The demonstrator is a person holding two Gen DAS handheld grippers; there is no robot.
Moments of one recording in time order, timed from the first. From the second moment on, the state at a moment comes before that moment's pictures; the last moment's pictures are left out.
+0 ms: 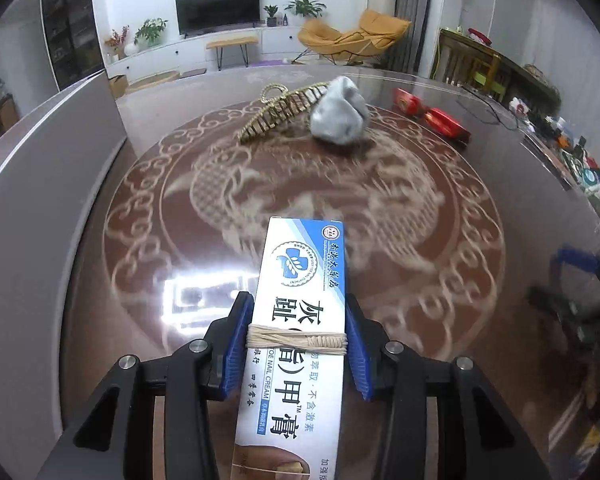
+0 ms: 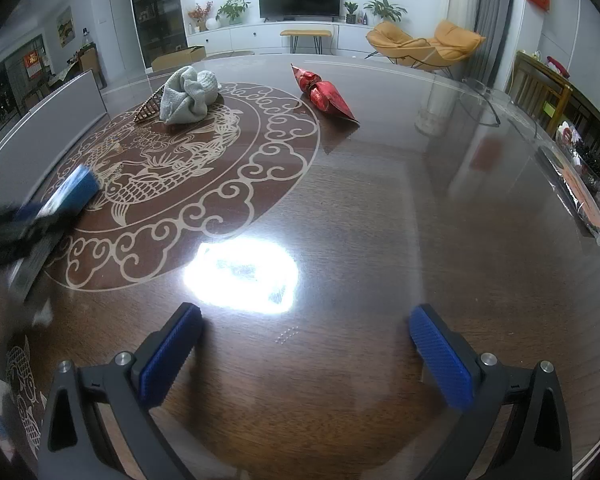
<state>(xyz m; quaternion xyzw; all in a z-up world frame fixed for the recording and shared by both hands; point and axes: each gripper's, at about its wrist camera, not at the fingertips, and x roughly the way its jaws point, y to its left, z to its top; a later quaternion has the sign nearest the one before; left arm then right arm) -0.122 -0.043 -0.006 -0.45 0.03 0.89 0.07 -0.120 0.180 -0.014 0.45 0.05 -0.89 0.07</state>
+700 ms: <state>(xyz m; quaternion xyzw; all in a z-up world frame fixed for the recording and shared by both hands) -0.113 -0.044 -0.015 -0.46 0.04 0.88 0.09 -0.120 0.180 -0.014 0.45 0.05 -0.89 0.07</state>
